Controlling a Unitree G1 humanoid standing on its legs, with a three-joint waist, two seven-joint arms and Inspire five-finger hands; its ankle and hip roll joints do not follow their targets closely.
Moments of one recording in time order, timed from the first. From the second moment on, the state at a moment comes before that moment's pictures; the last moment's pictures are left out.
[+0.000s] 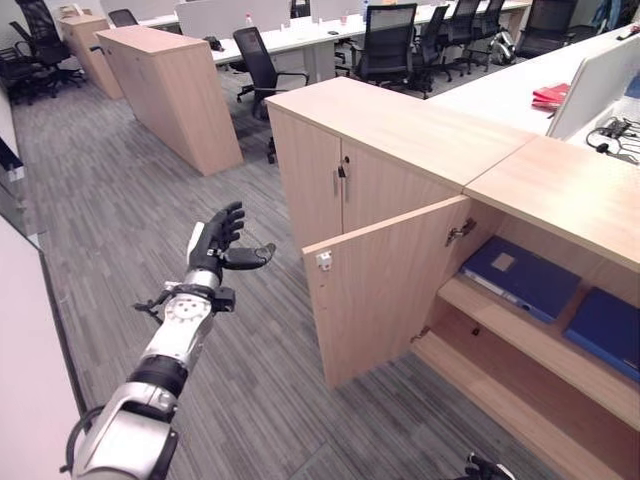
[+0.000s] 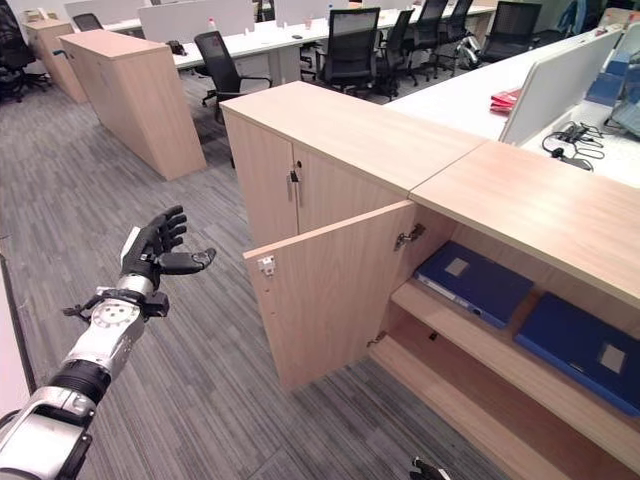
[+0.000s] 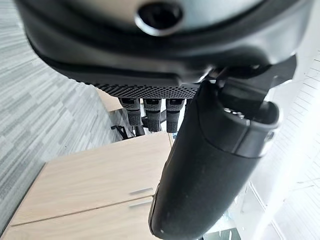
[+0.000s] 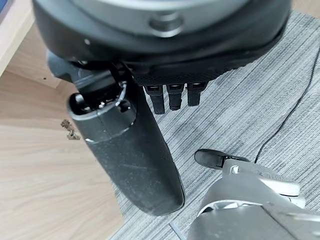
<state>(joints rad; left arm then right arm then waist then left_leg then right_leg) -0.55 0.58 -0.27 0.72 -0.47 -0.20 0.10 0.06 -0.29 0.17 1.14 0.28 -0.04 -0.03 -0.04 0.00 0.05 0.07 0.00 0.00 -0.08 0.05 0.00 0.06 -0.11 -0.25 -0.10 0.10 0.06</state>
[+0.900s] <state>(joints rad) -0.43 0.40 -0.38 0.70 -0.48 -0.20 0.07 0.04 -0.26 0.18 1.14 0.27 -0.04 -0.04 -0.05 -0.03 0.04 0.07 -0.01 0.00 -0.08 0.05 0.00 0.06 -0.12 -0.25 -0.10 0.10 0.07</state>
